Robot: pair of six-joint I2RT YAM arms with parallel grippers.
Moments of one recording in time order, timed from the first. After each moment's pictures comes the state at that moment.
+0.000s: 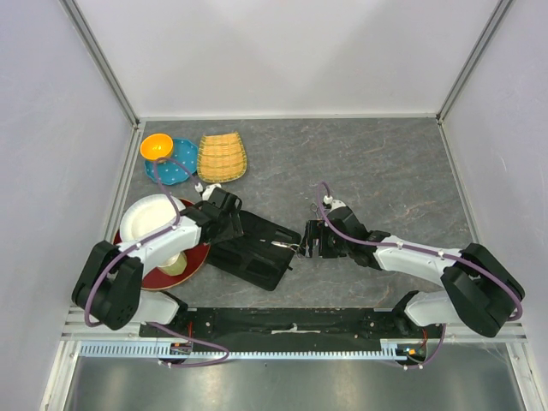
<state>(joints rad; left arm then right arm) -0.52 1.35 0.72 -0.45 -0.27 -0.71 0.73 1.33 0.53 0.00 -0.07 0.69</state>
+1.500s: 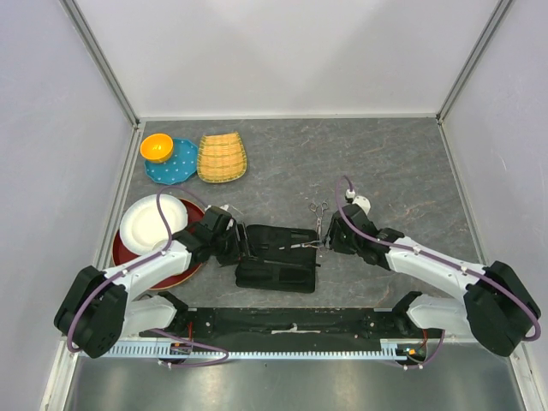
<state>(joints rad) -0.57 1.17 0.51 -0.31 0.15 -0.80 0.70 1.18 0.56 -0.25 0.20 0.81</state>
